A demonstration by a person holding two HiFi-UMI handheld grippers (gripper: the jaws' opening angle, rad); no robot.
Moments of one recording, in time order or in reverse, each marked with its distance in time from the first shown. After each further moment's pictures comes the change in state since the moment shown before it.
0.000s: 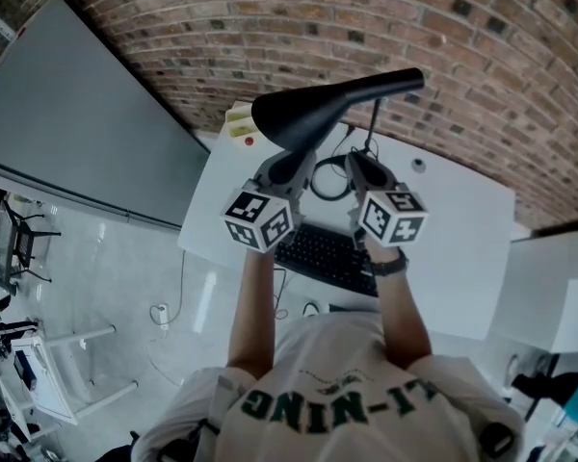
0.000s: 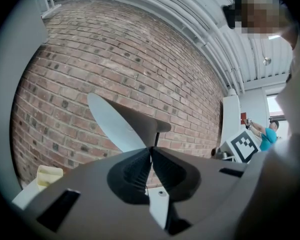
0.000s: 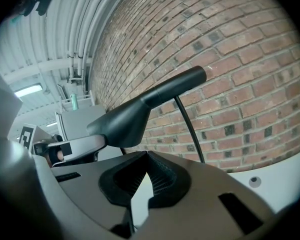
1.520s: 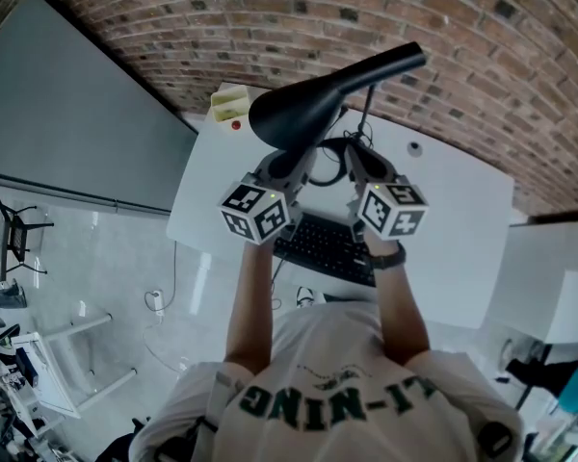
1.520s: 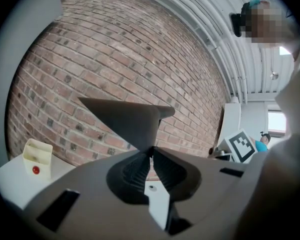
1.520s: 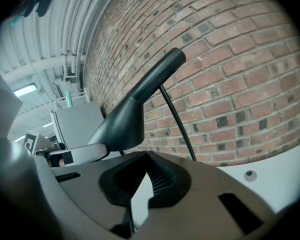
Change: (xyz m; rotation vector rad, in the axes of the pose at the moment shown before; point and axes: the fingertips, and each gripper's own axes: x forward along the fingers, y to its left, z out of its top) left arm 0.024 0.000 -0.048 -0.146 0.046 -0.046; right arm 0.002 -0.030 -0.017 0.023 0.040 -0.030
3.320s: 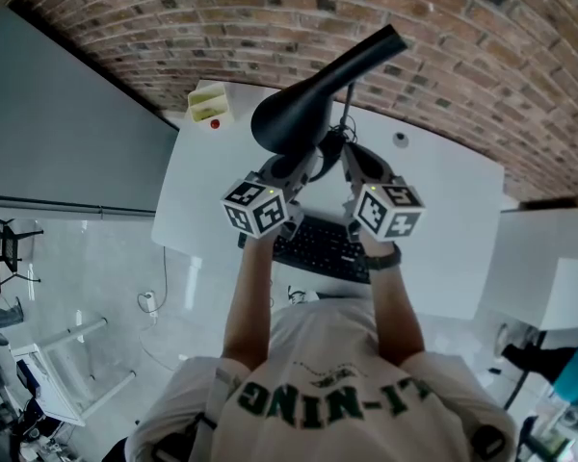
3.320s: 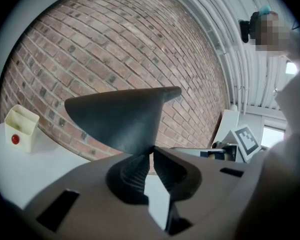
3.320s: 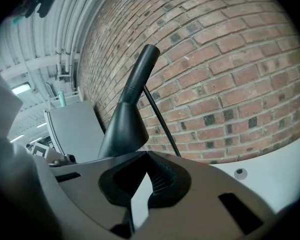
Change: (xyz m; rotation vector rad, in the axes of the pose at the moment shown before) left arm 0.043 -0.002 -0.051 -0.144 0.050 -0.086; right arm -0.010 -0.036 -0.009 0.025 0.023 -0.068
